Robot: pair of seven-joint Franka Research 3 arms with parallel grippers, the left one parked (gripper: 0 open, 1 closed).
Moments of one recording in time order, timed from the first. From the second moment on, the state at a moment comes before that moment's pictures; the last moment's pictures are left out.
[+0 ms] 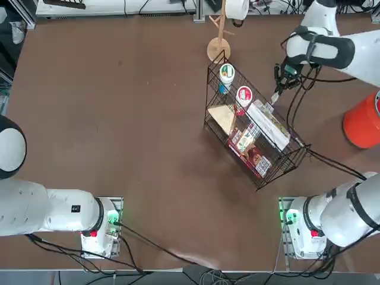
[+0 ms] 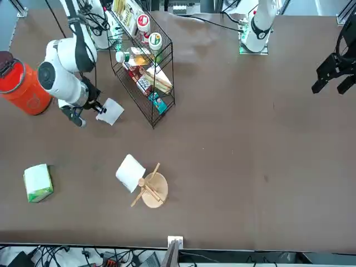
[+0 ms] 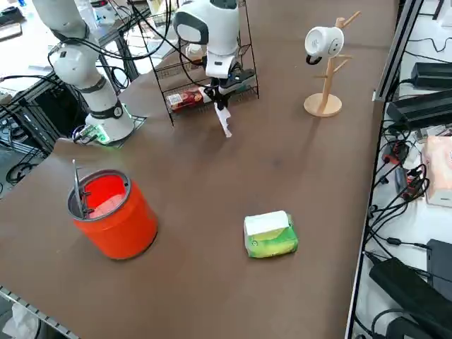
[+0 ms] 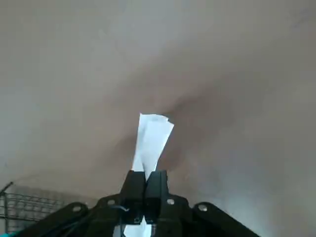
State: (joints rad) arm 0.56 0.08 -0.38 -2.28 0.18 2.19 0.63
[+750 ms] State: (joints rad) arm 0.59 0.20 -0.38 -2.35 0.18 2.30 0.66
